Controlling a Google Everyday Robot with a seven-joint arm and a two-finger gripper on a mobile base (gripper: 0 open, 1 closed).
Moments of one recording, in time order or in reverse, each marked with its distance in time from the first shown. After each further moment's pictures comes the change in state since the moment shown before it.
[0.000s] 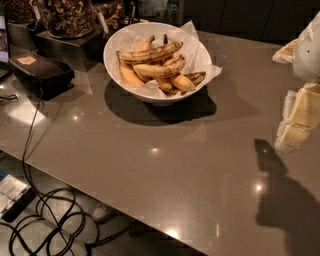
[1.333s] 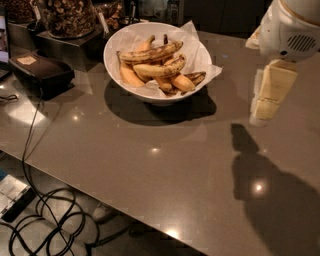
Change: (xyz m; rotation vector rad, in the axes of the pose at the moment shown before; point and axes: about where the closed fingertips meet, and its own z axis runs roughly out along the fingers) arm -0.038 -0.037 0.012 -0.028 0.031 -0.065
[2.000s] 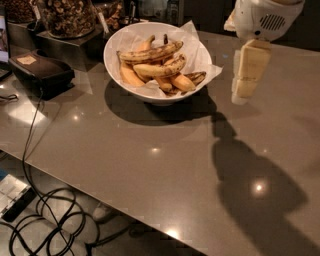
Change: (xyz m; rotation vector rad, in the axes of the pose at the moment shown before) arm -0.041 -0.037 -0.001 0.034 -0.009 -0.106
